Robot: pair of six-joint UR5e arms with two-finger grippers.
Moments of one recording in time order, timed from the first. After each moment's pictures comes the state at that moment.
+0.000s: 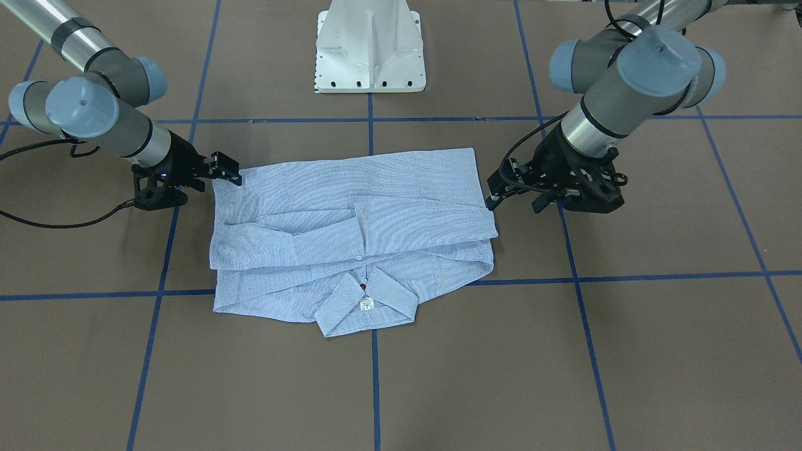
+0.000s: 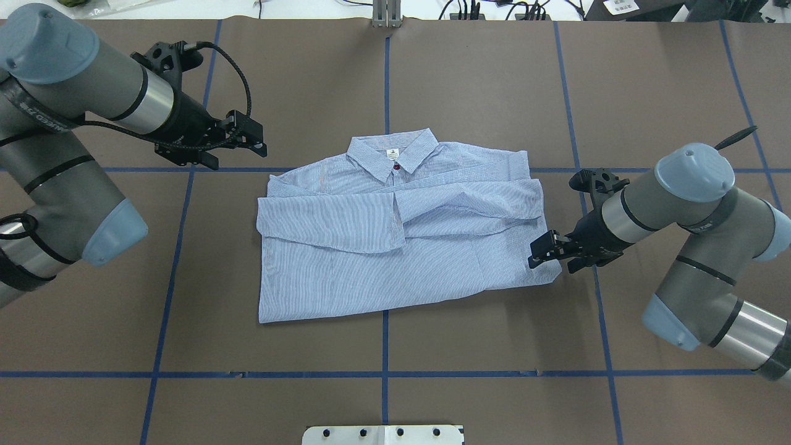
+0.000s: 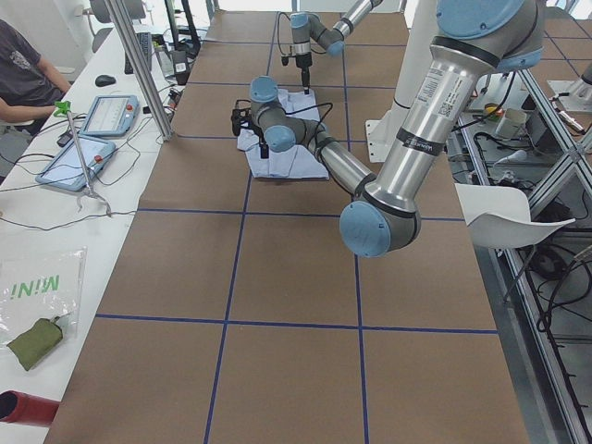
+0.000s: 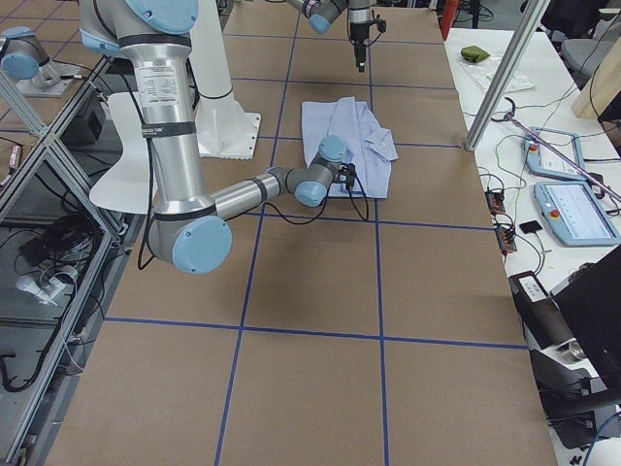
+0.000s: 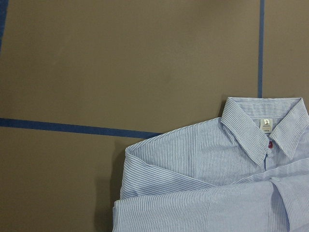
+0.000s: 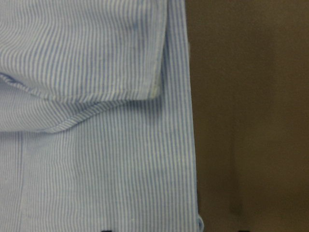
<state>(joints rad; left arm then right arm) -0.86 -2.01 -1.74 -1.98 -2.21 -1.23 0.70 -1.41 1.68 -0.93 2.29 1.20</state>
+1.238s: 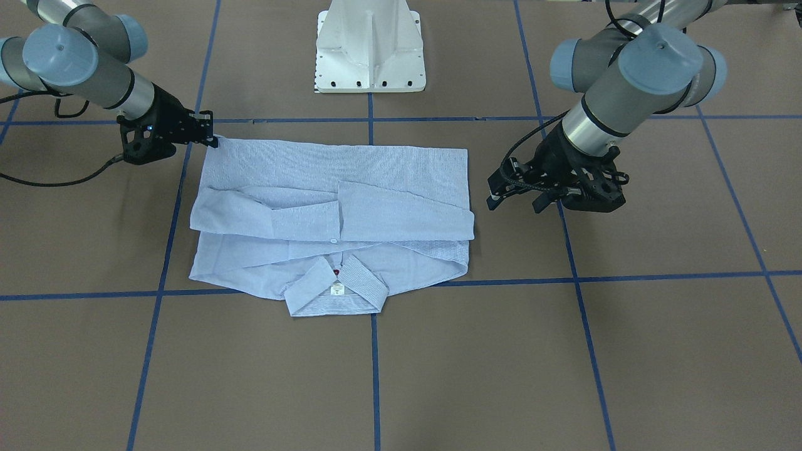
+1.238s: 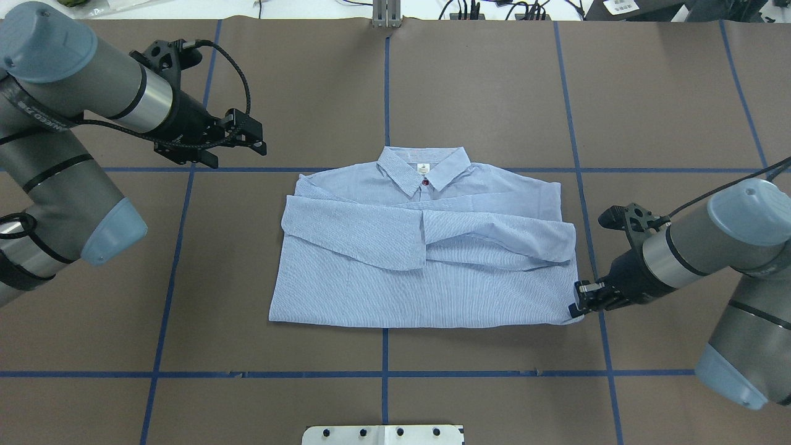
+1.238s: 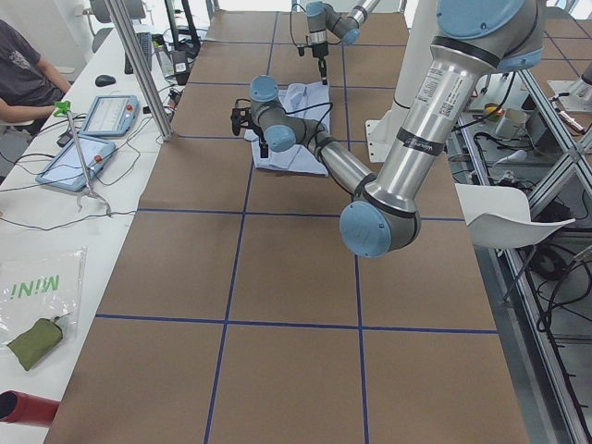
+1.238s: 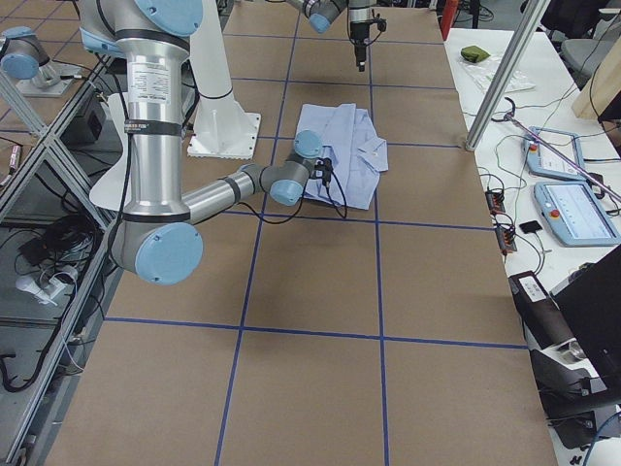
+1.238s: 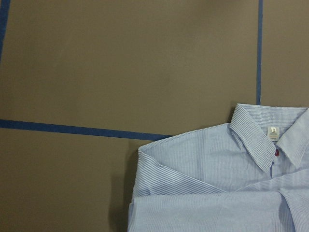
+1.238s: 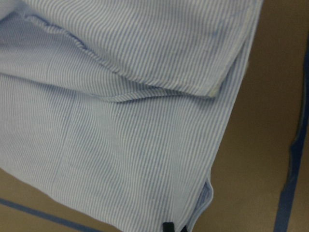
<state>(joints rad) -0.86 -2.01 -1.74 -1.98 -2.20 -1.23 0.62 -1.62 1.91 -0.92 2.33 1.20</state>
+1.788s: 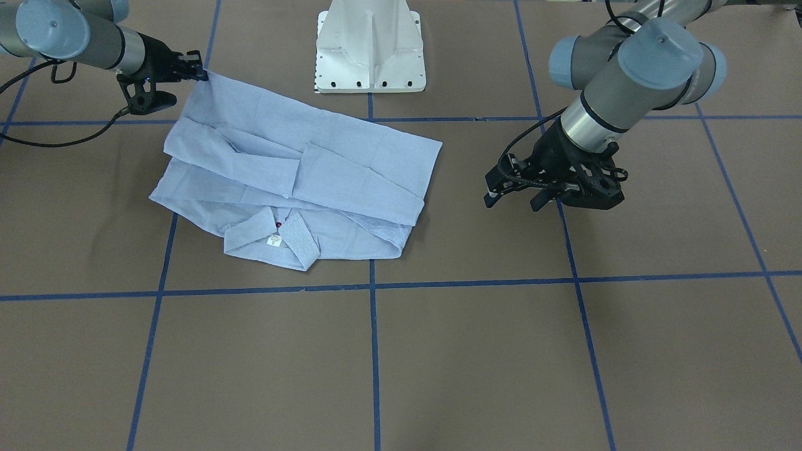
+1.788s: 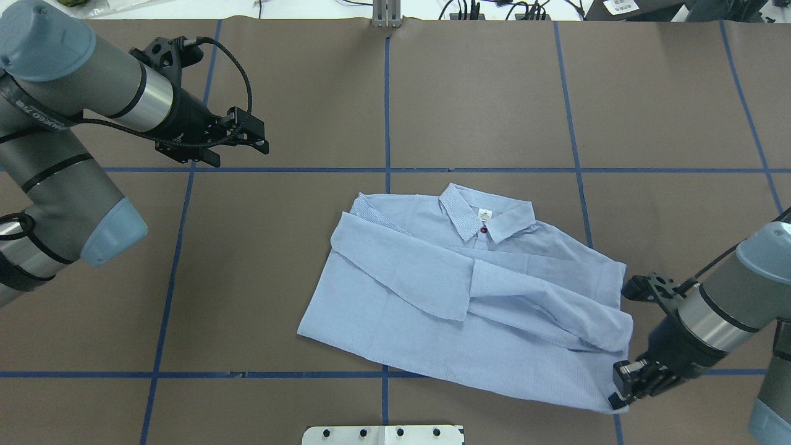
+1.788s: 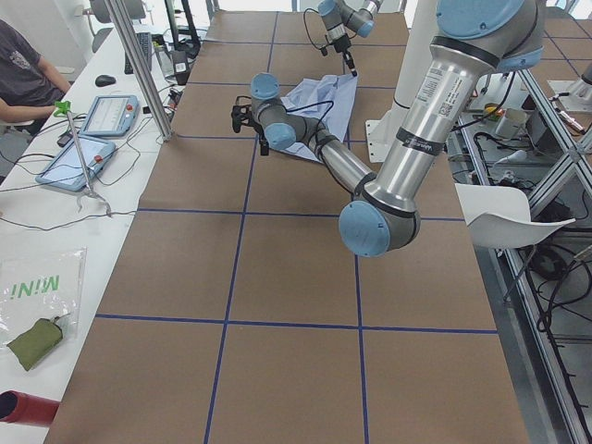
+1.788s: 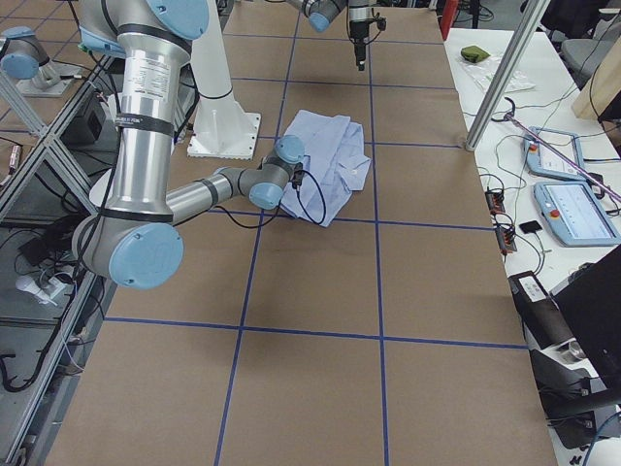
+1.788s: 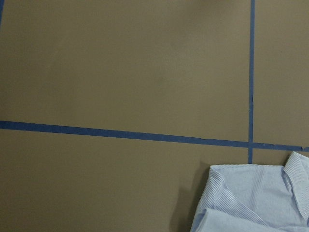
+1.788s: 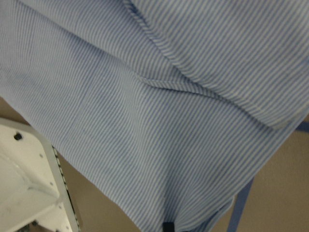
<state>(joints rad) -0.86 -2.02 -1.76 -1.97 -2.20 -1.23 0.53 -1.79 2.01 -0.90 2.60 1.21</state>
